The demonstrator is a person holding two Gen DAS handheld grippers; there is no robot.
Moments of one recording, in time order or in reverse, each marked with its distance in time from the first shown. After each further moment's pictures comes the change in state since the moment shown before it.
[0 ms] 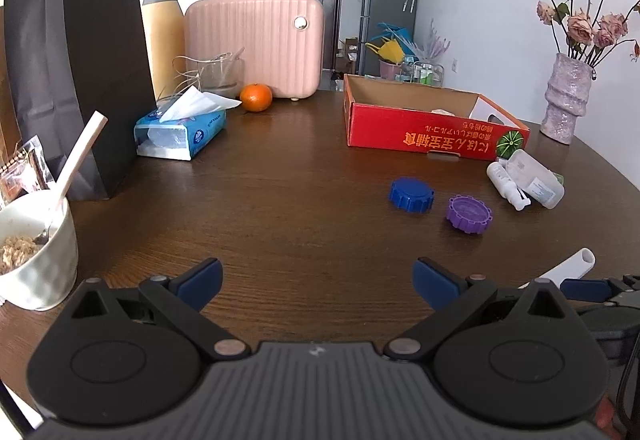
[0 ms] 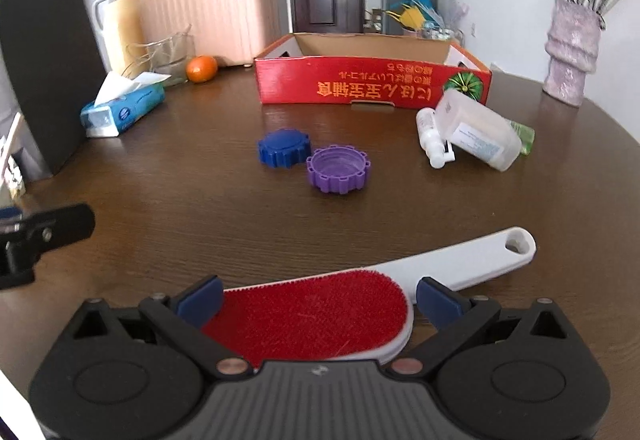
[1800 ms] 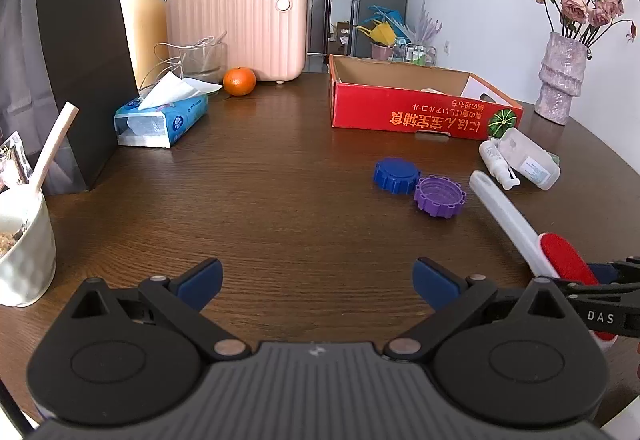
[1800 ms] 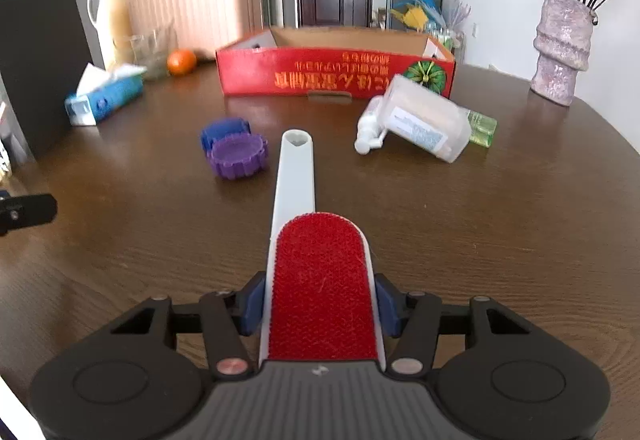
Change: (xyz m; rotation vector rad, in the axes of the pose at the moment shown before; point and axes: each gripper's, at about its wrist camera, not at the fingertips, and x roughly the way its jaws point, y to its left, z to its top) left arm 0.015 -0.020 0.000 0.025 0.050 -0.006; right arm 0.000 -0.071 -0.009 -0.065 -0.025 0.011
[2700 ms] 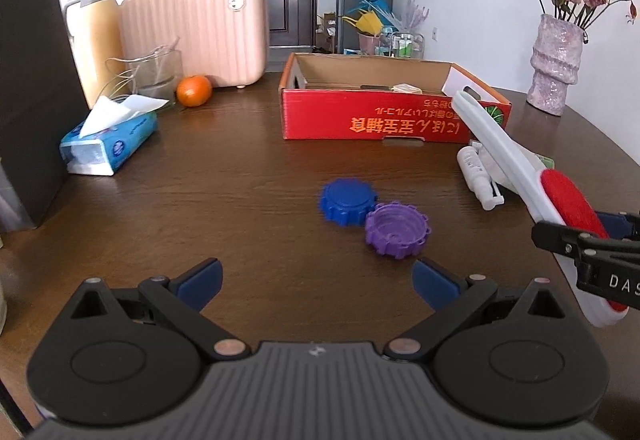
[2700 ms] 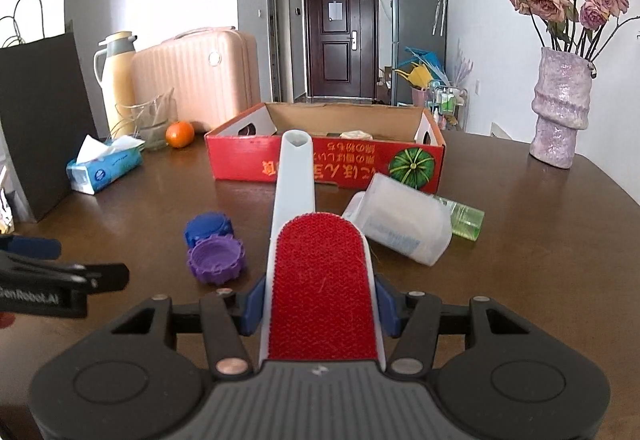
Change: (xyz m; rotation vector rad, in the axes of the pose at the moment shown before) left arm 0.052 -0.063 0.036 0.049 0.029 -0.007; right arm 0.005 -0.038 0.053 -0.002 -0.169 0.037
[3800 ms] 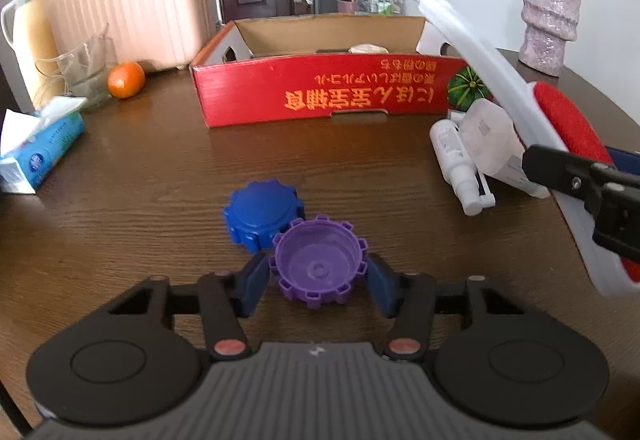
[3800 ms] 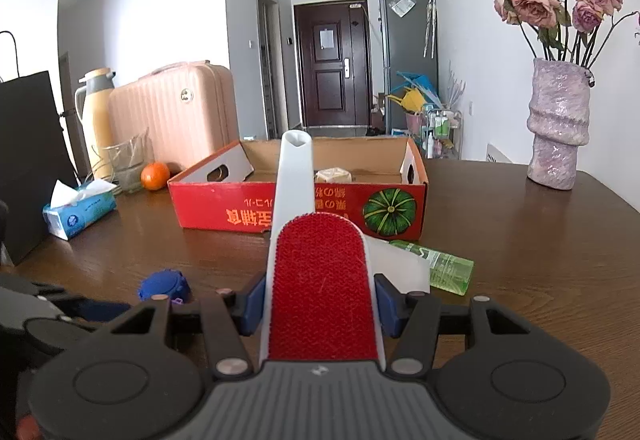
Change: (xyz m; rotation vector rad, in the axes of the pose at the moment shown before) left arm 0.084 -0.058 0.023 0.065 0.099 -0.026; right arm 0.037 -0.037 0.021 0.037 -0.103 0.001
